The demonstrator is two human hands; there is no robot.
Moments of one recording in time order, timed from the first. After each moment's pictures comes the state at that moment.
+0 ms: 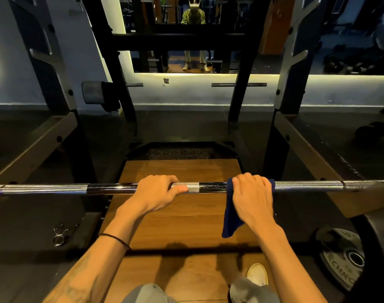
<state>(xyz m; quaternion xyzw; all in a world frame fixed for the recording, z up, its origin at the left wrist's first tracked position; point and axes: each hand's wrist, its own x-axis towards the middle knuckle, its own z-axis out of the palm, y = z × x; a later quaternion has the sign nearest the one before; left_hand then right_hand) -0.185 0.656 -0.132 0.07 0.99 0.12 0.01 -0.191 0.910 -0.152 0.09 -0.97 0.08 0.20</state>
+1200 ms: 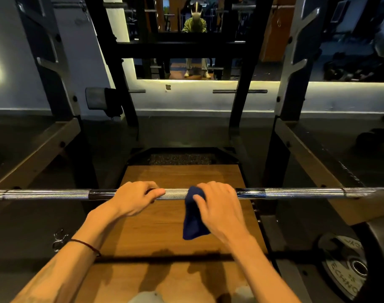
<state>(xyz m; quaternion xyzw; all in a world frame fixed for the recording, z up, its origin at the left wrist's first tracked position) -0.175 0.603 -0.133 0.03 0.99 0.14 0.03 -0.177 0.854 -0.158 0.23 -0.94 0.18 0.16</state>
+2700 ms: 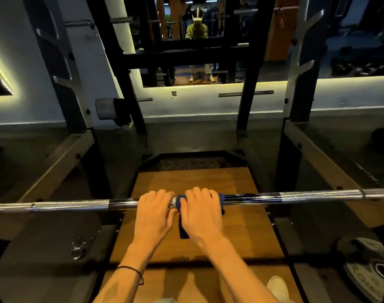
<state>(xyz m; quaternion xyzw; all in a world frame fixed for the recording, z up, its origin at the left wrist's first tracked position) -0.155 0.615 -0.188 0.08 0.94 0.06 -0.31 -0.171 0.769 -0.163 0.17 -0.95 0.11 0.22</state>
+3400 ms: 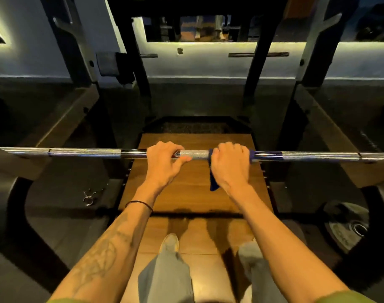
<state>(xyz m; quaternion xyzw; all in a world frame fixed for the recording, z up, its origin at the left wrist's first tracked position) -0.154 0.621 -0.166 0.03 0.94 0.21 -0.25 -0.179 0.818 -0.152 0.09 -0.98 0.08 0.18</state>
